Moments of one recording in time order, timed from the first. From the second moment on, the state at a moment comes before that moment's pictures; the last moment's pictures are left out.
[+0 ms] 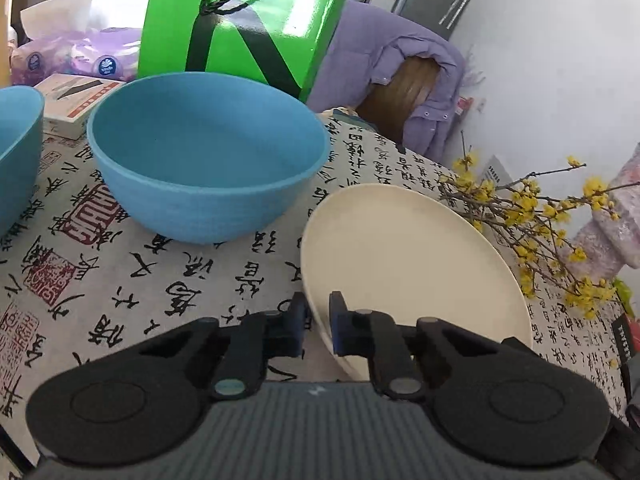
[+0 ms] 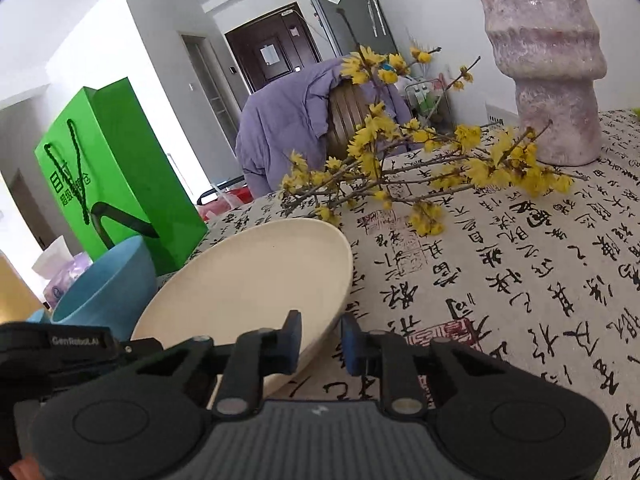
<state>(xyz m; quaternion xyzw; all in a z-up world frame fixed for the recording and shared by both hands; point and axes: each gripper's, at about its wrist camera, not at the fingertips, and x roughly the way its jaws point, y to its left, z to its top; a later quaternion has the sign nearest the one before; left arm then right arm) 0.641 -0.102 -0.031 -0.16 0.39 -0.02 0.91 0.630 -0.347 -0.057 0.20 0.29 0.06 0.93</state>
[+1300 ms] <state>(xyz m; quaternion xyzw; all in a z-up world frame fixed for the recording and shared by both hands) 0.185 -0.090 0.003 -0.12 0.39 -0.05 0.91 0.208 -0.351 -0.020 0.17 0.31 0.12 0.93</state>
